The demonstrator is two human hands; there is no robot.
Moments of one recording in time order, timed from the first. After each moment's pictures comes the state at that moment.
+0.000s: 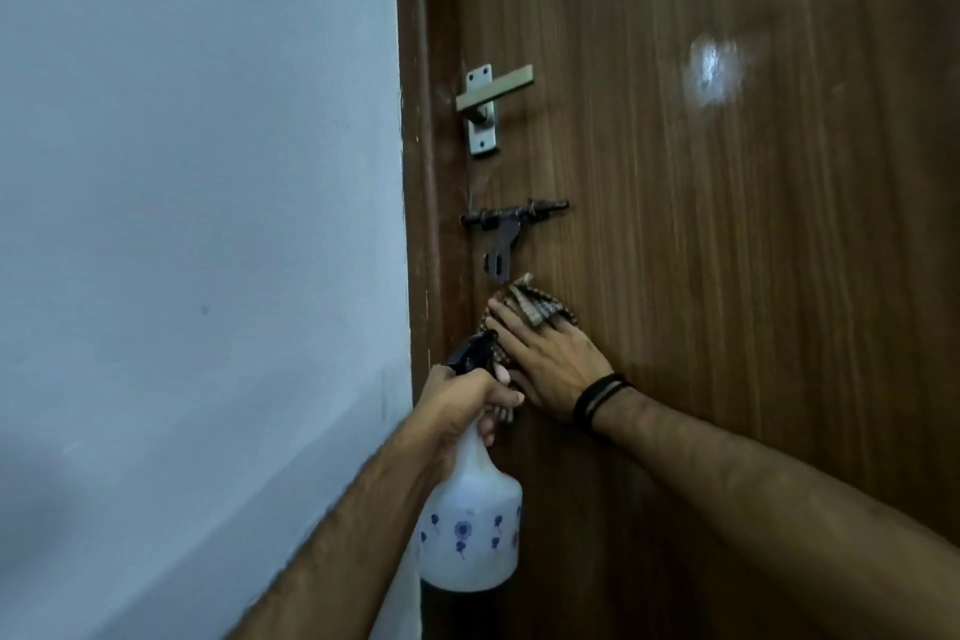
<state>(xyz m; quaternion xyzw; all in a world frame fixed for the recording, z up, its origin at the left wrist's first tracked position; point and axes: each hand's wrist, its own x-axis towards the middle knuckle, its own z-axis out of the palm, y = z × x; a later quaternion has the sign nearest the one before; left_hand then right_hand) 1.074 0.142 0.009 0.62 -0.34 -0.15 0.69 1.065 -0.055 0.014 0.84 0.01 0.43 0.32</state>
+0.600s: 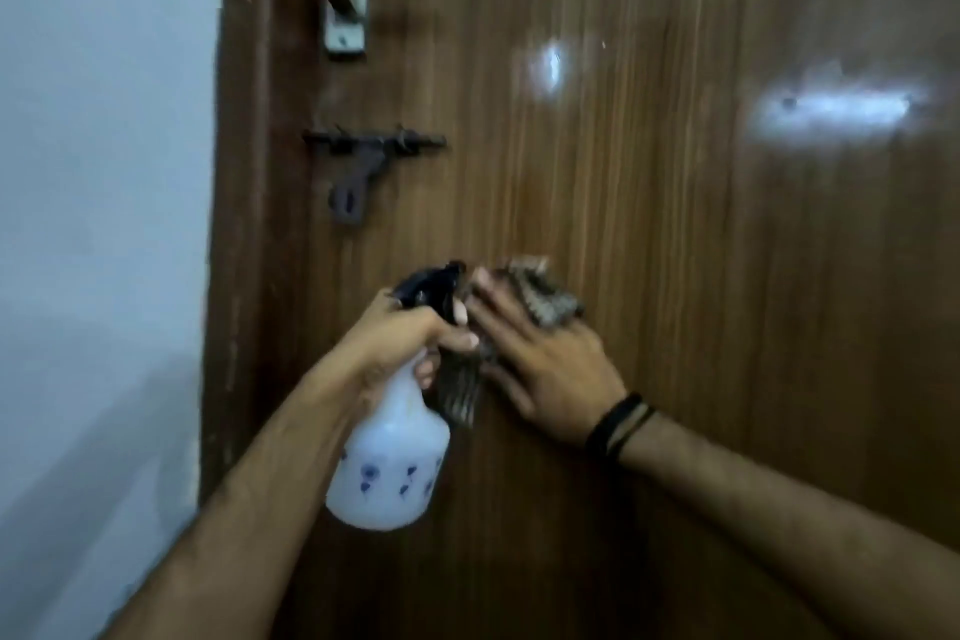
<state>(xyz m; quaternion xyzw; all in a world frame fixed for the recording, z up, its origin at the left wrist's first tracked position) 1.071 0.064 0.027 0.52 -0.51 -0.27 0.63 0.932 -0.099 -0.016 0.82 -0.09 0.42 0.37</state>
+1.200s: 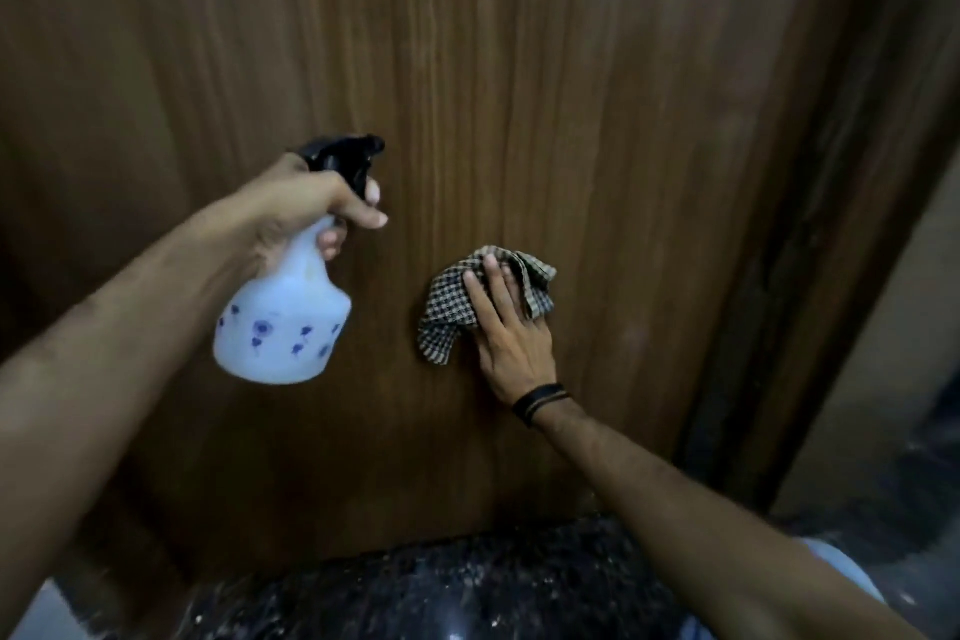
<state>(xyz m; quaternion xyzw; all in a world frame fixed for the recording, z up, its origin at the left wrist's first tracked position) 0.967 0.011 -0.037 0.59 -0.55 -0.36 0.47 0.766 -0.120 -0.255 0.81 -0.35 0.44 0.17</state>
